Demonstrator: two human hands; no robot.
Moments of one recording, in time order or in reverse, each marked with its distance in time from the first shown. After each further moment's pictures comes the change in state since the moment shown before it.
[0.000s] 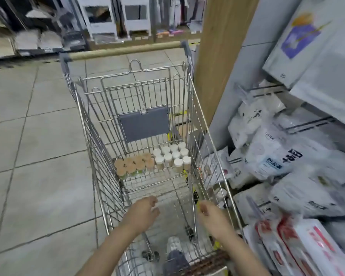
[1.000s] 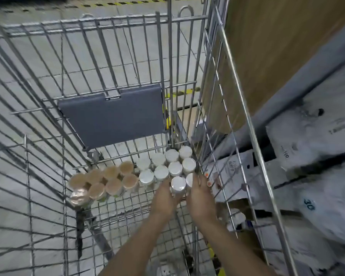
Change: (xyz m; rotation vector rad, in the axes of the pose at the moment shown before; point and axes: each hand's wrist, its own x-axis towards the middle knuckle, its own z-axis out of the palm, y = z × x) left_hand 0.340 -0.019 0.102 -0.586 0.228 -0.063; right_hand 0.343 0.027 0.053 -0.344 0.187 -0.002
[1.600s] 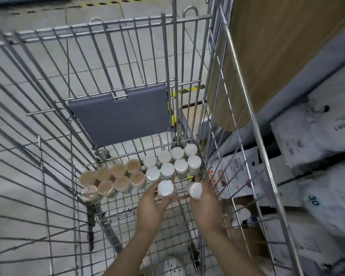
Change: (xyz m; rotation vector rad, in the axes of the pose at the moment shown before) left_hand -0.040 -0.021 -0.038 -0.024 0.248 0.013; right_hand -0.036 -0.002 0.006 0.291 0.193 0.067
